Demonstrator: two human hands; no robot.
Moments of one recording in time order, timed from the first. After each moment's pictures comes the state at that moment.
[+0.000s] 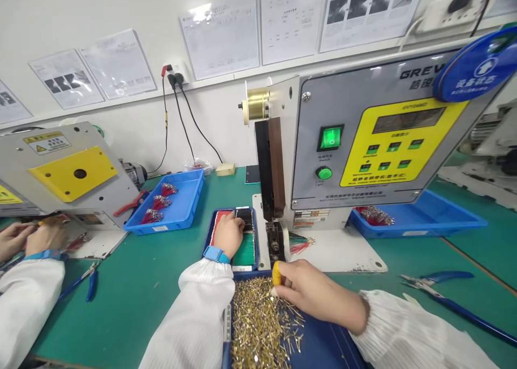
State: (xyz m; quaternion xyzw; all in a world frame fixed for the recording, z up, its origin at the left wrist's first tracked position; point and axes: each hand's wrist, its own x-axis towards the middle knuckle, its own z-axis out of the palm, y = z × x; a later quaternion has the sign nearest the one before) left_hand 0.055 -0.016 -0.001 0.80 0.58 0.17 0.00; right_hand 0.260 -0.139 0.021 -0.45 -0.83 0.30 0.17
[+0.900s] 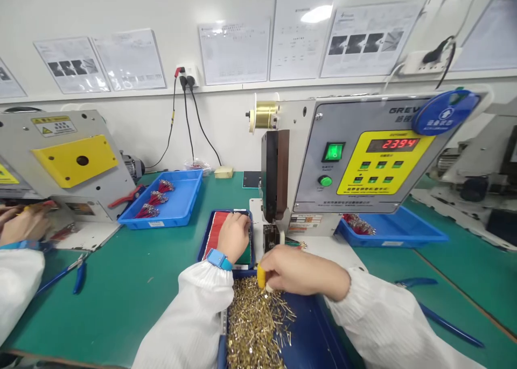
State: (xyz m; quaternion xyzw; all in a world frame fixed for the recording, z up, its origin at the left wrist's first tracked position) left_hand 0.069 -0.042 0.011 0.81 0.52 0.28 0.00; right_hand 0.241 -0.117 0.078 -0.36 -0.87 0.33 0.04
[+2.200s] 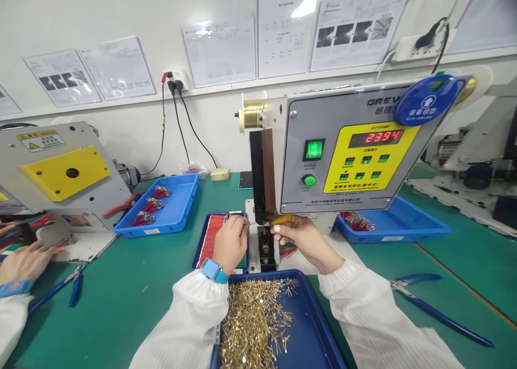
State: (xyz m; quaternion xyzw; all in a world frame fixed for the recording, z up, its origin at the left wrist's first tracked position) left_hand 0.079 -0.055 0.019 0.81 0.46 0.37 0.02; right_hand 0.287 -0.069 0.022 -0.41 -0.50 0.56 0.52
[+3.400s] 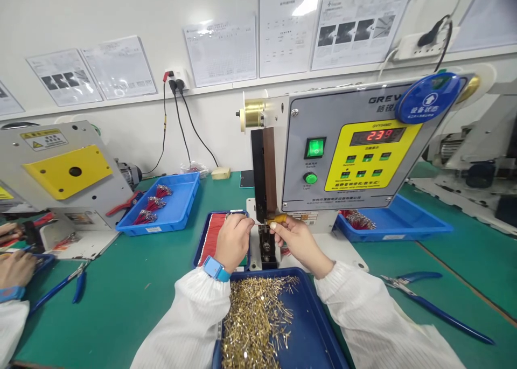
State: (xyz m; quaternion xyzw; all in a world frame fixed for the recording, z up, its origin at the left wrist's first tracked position) left_hand 0.079 -0.056 0.018 0.83 0.36 0.43 -0.06; right_hand 0.267 -0.074 0.015 -0.48 -0.54 0.47 0.51
